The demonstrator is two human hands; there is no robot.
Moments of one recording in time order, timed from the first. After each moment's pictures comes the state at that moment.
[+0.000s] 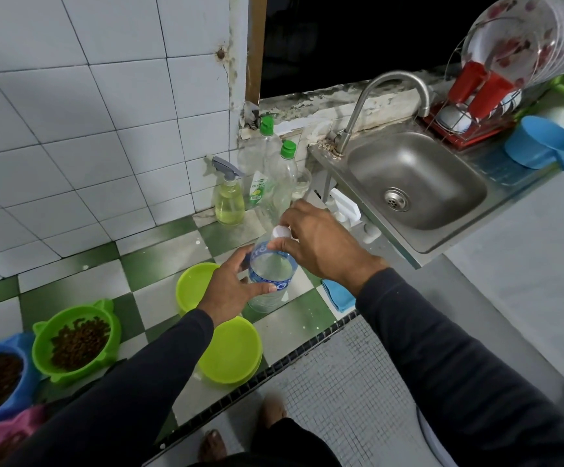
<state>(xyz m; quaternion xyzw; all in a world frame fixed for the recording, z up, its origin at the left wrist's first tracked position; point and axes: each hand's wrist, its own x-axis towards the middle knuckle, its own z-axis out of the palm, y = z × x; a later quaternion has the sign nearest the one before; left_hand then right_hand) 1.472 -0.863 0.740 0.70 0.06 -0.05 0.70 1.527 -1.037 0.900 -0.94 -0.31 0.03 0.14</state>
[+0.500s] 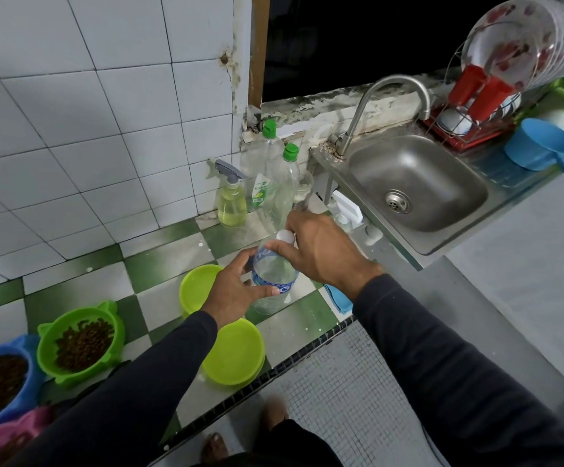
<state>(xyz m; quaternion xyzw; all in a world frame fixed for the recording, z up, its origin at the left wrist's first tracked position) 1.470 -0.863 0.739 0.70 0.06 -0.06 0.71 1.523 -1.034 0.891 -0.95 -0.27 0.00 0.14</state>
